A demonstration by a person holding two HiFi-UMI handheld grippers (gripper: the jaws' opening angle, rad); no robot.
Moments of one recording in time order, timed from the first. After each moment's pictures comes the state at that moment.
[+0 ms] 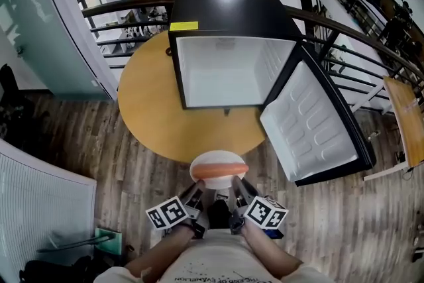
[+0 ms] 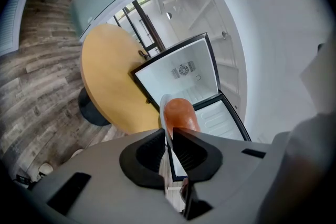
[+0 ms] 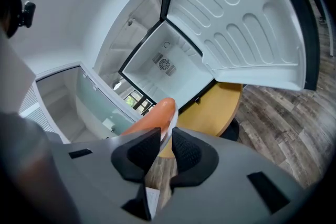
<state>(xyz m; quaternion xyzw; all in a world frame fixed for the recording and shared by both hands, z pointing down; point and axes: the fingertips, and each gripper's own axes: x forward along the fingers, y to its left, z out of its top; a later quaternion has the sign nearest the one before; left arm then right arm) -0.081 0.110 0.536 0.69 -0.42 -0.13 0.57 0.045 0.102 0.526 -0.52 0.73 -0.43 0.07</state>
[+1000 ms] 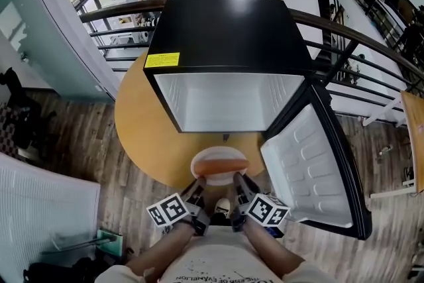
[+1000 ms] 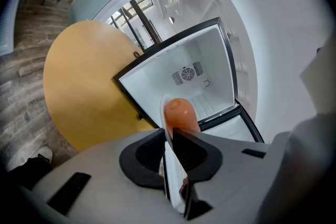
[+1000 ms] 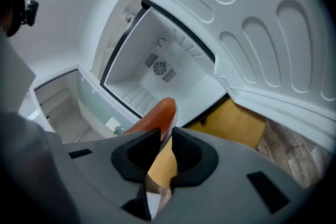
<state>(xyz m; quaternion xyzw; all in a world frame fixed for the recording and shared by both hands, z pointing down) -0.036 -0.042 0.529 0.68 -0.45 -0.14 0.56 0.089 -0.060 0.520 -0.49 0.75 -0.45 0.07</state>
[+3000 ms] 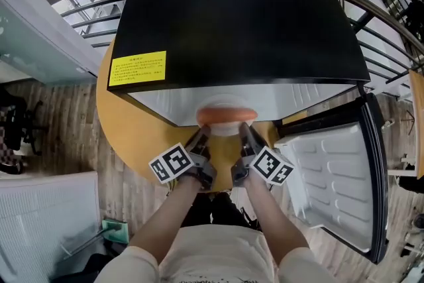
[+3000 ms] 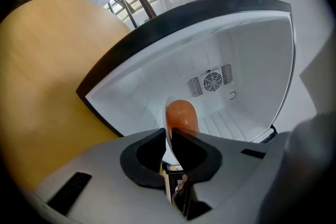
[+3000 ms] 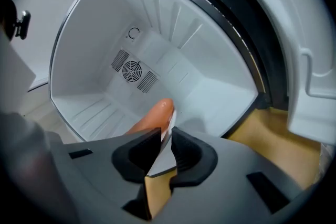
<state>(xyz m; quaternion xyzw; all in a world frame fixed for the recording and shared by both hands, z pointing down) -0.044 -0.243 0.589 0.67 -0.44 -0.15 0.58 0.087 -0.248 0.582 -0.55 0.70 -0.45 0.11</state>
